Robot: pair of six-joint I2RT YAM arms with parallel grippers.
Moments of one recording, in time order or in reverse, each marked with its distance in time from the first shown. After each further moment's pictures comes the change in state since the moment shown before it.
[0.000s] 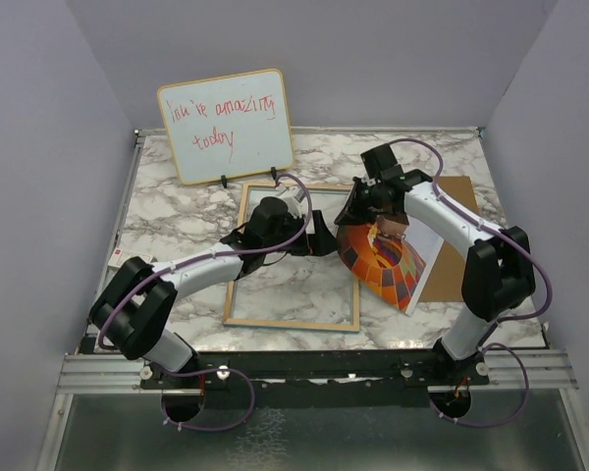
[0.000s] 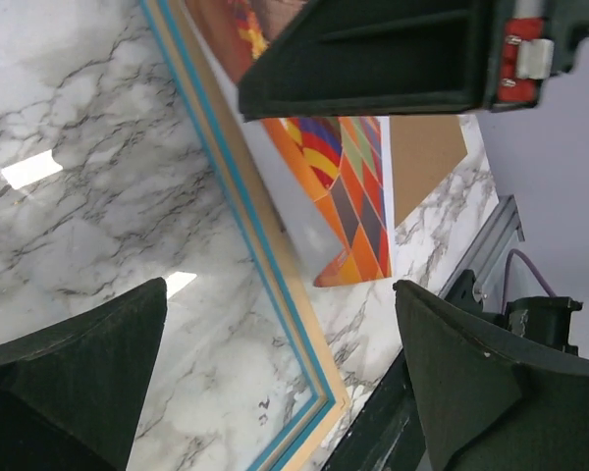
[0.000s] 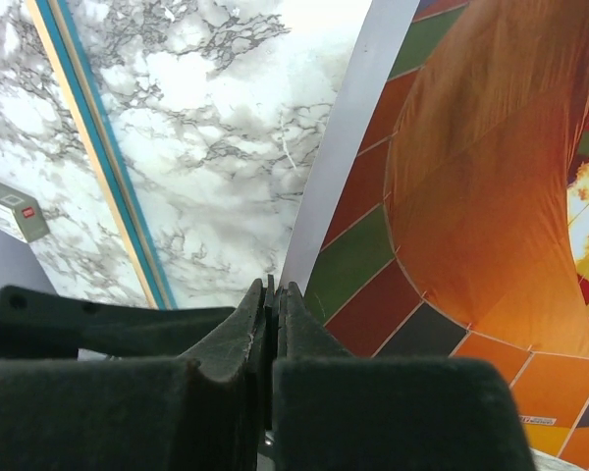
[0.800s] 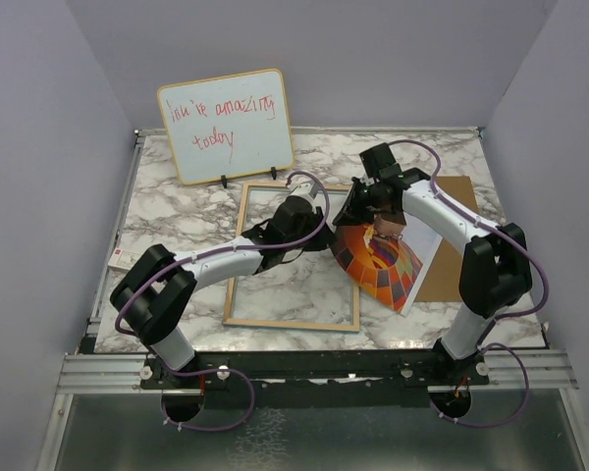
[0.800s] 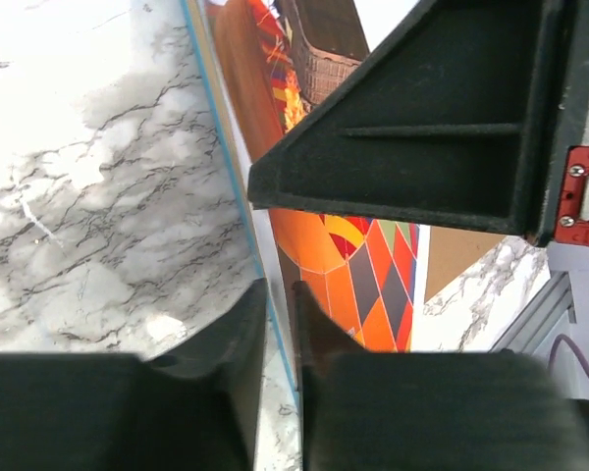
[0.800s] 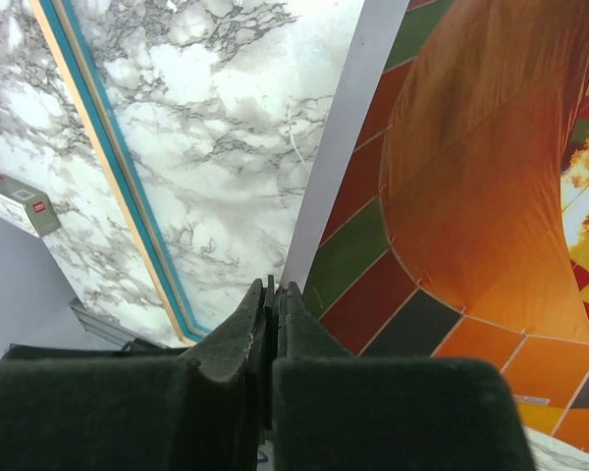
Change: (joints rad) left arm -0.111 0.114 0.124 -0.037 -0.279 -0.057; right arm 0.000 0.027 0.019 -0.001 -0.043 0.029
